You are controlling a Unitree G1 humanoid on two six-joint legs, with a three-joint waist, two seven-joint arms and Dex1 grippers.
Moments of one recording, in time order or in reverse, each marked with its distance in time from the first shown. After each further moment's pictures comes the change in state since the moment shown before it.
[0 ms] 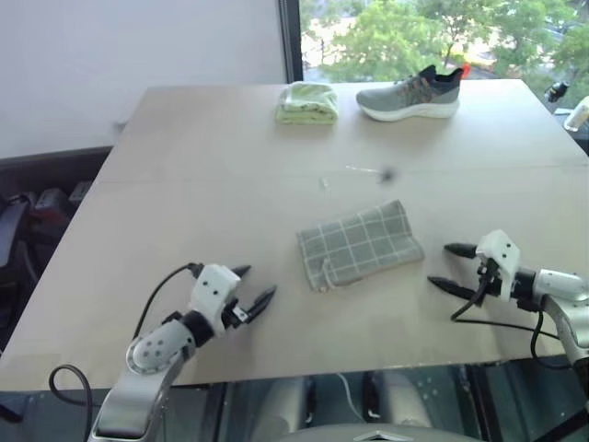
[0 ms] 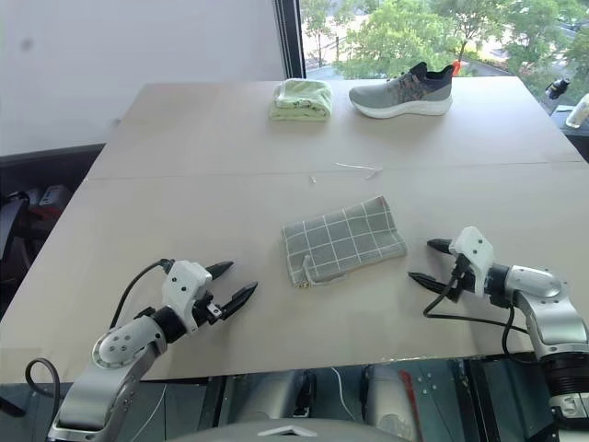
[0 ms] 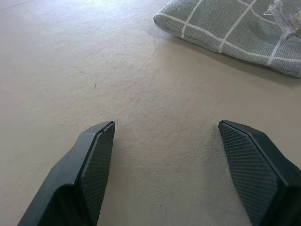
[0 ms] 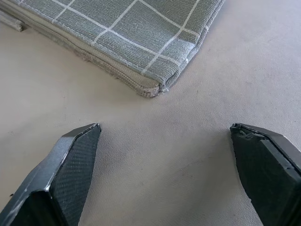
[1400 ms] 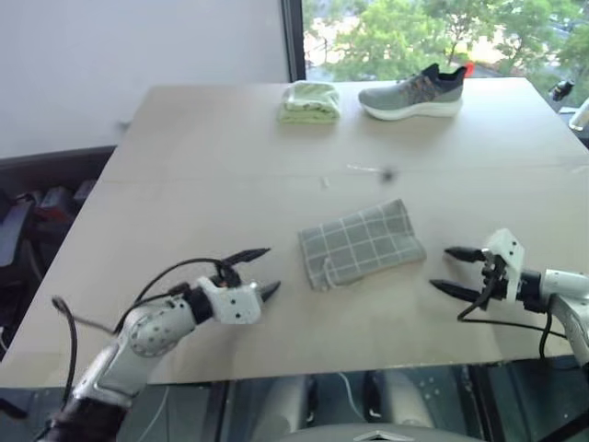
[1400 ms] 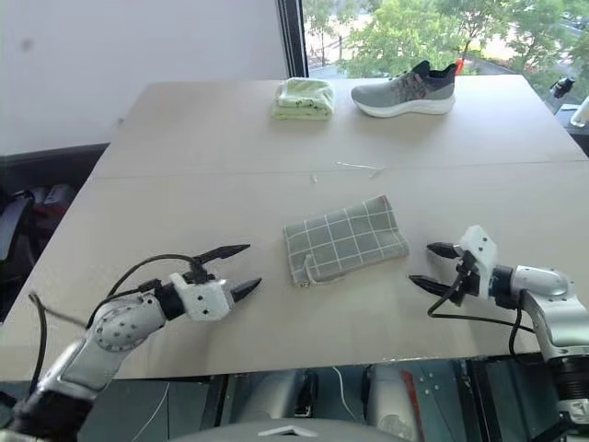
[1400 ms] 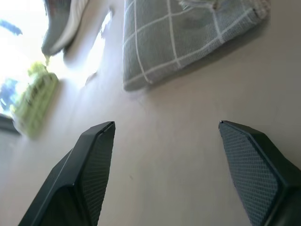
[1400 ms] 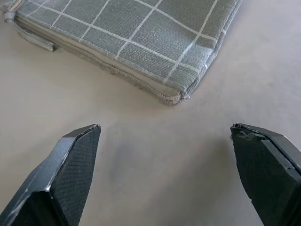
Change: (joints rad) left arm -0.259 0.279 -0.175 0.346 0.579 -0.850 0.130; right arm 0.024 -0.024 -0.030 -0.097 0.087 0.161 0.056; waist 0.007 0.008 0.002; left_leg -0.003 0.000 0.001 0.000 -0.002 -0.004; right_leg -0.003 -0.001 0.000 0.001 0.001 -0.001
